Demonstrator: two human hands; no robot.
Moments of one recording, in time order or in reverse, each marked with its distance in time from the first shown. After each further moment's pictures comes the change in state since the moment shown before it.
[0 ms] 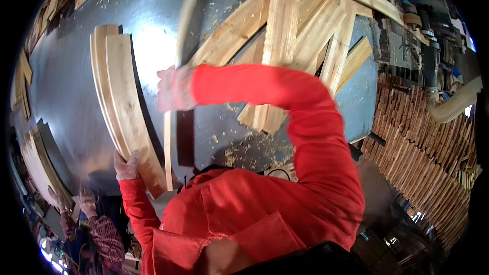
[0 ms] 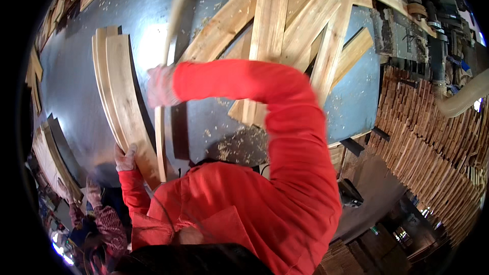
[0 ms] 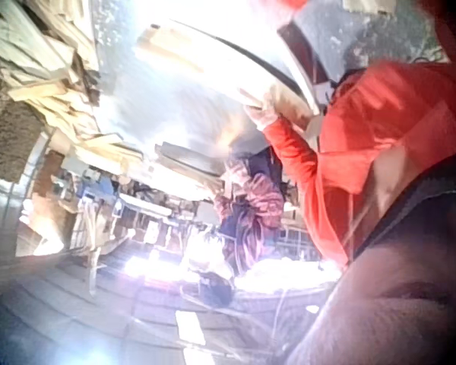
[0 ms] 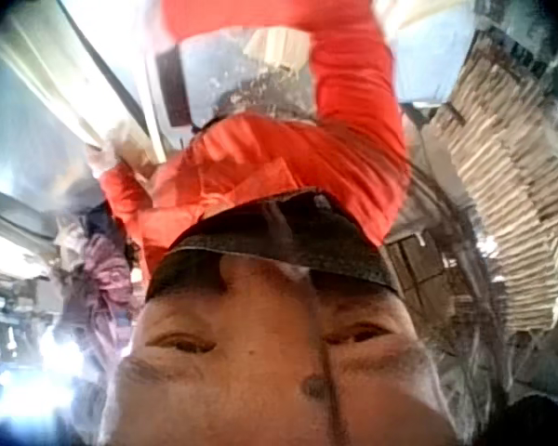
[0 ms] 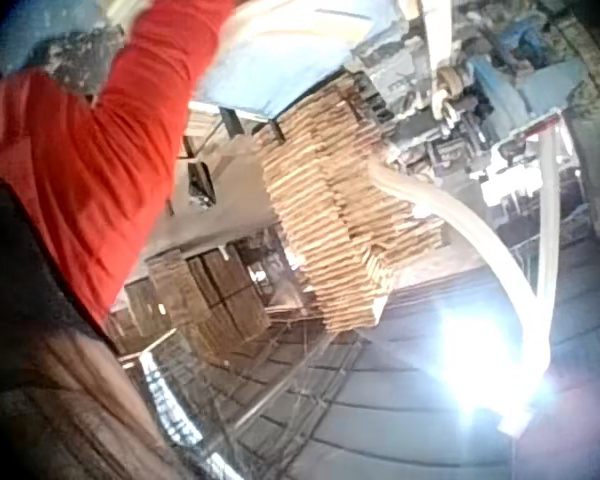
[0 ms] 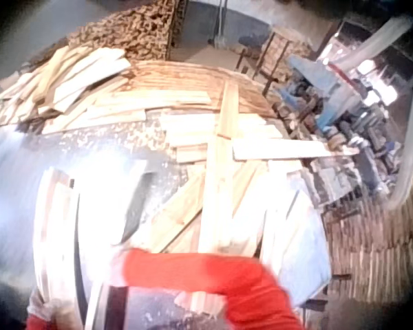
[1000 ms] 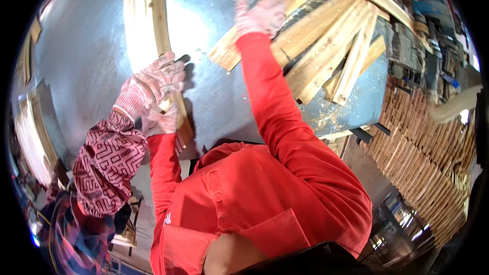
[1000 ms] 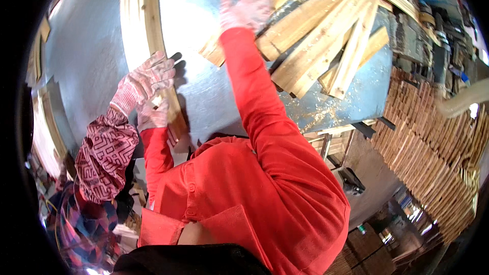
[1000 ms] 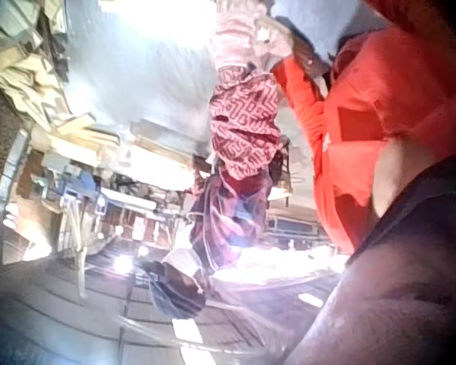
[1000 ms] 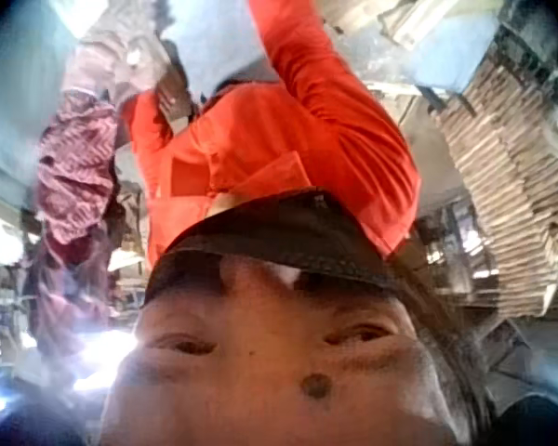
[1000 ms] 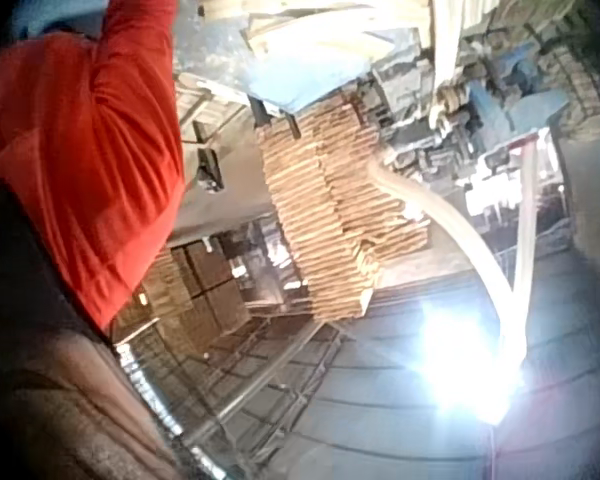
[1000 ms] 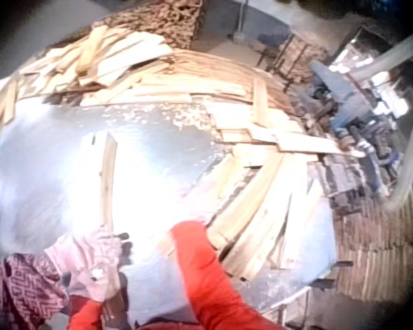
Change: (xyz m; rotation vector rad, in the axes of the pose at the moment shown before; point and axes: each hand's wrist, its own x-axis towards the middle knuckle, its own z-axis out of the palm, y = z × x) left_hand 0.056 0.063 -0.039 -1.070 -0.839 -0.452; right_hand 0.057 -0.017 0.049 -0.221 0.504 1.775
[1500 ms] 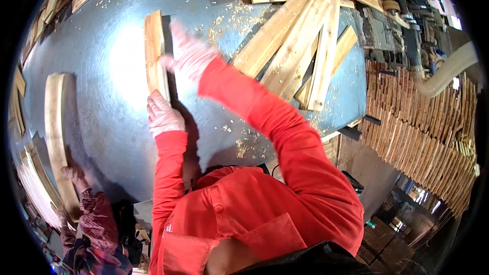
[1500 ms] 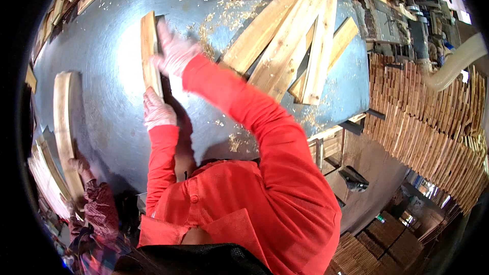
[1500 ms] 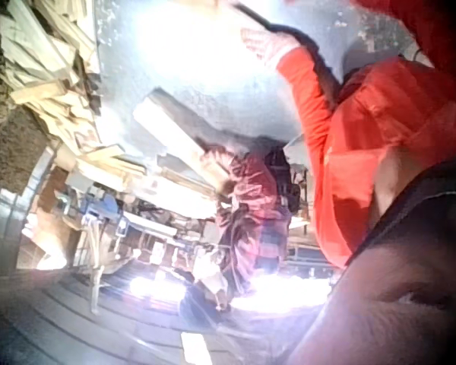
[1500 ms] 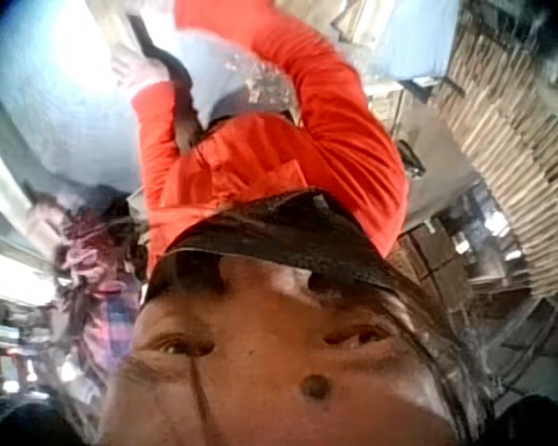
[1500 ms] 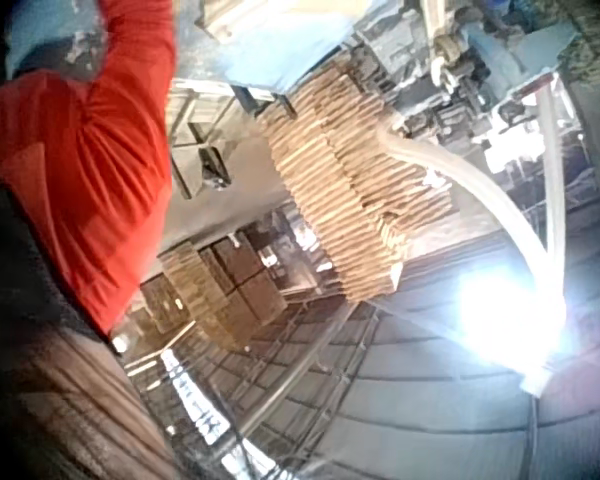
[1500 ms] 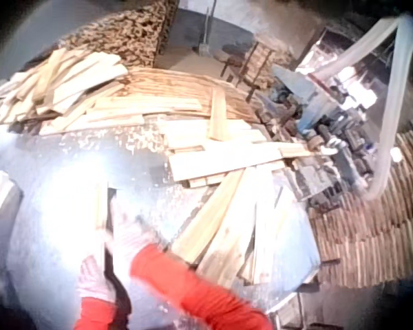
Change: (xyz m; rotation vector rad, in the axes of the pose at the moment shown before) left_hand 0.117 -0.121 0.034 2.043 1.123 0.528; right_hand 0.038 0.005 -0.083 0.507 -0.791 -0.429
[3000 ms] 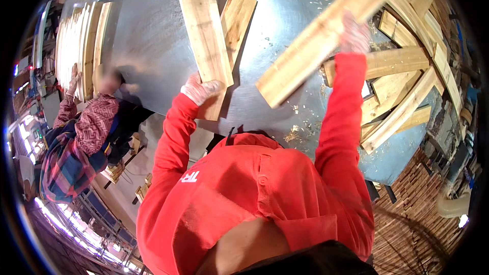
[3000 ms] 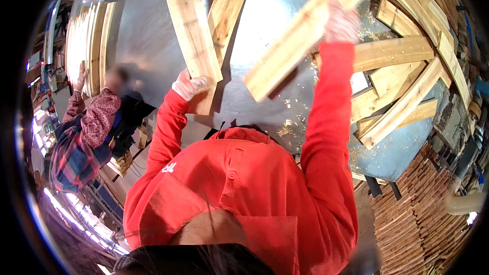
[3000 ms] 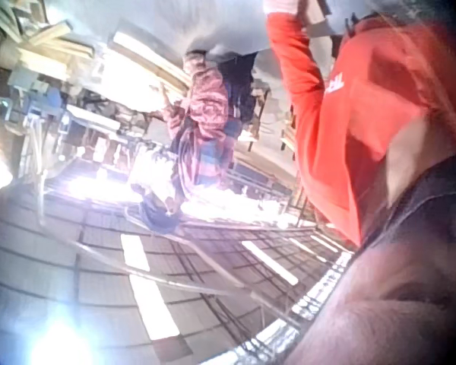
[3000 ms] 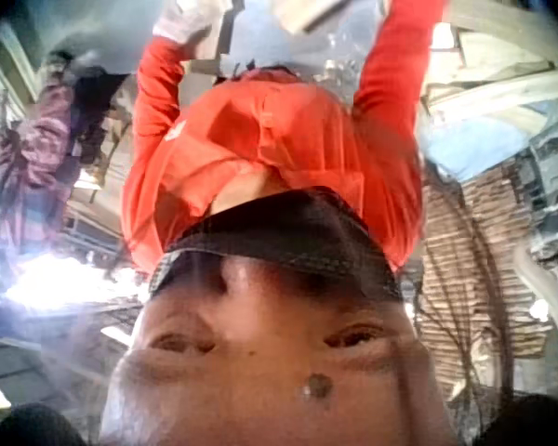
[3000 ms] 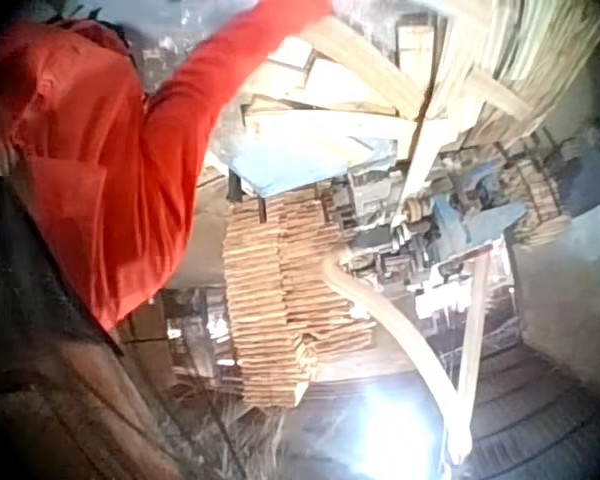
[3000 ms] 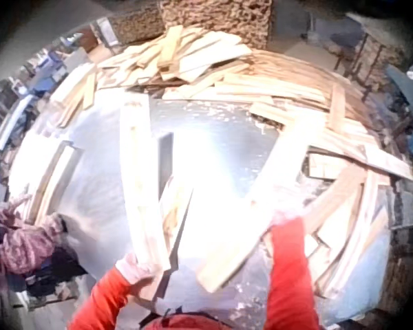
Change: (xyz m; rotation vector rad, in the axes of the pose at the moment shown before) left_hand -0.051 -0.127 -0.060 -1.157 -0.476 -0.288; right_hand 0.034 0.106 -0.023 0.460 0.322 0.206
